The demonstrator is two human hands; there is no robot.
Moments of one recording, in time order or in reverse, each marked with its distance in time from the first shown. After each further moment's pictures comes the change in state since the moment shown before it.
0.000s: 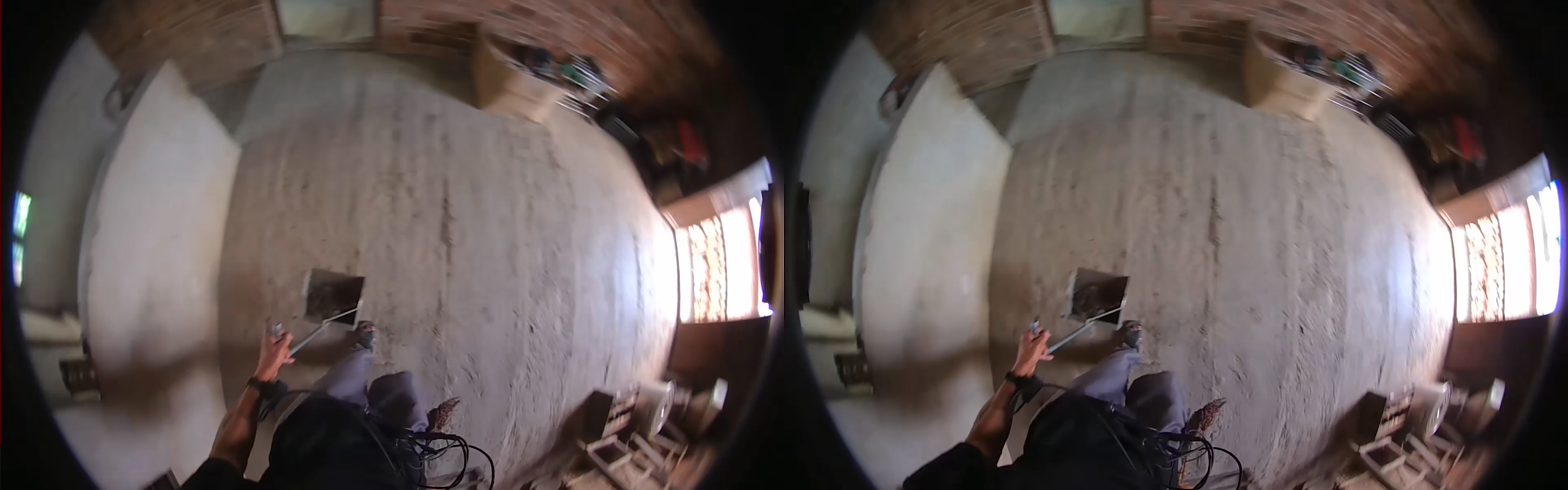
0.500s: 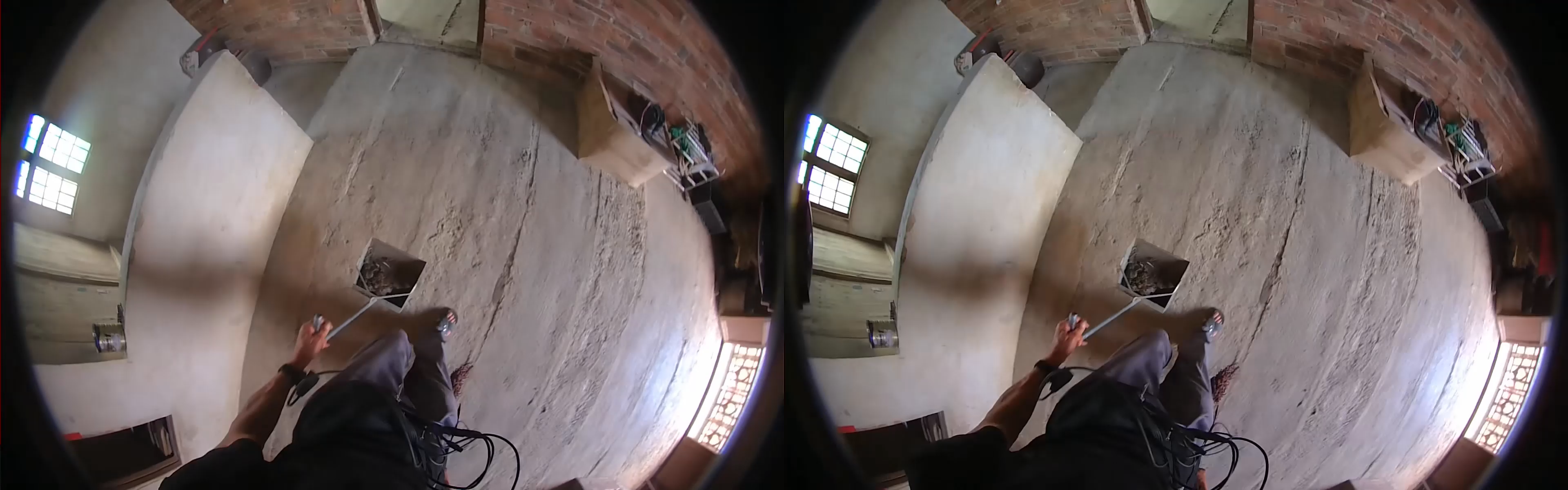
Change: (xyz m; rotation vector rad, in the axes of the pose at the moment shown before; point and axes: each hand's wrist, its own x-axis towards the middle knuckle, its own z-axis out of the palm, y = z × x) left_hand 0.092 0.124 0.048 0.080 0.199 0.141; right_hand 0.102 -0.282 -0.018 -0.160 -0.170 -0.008
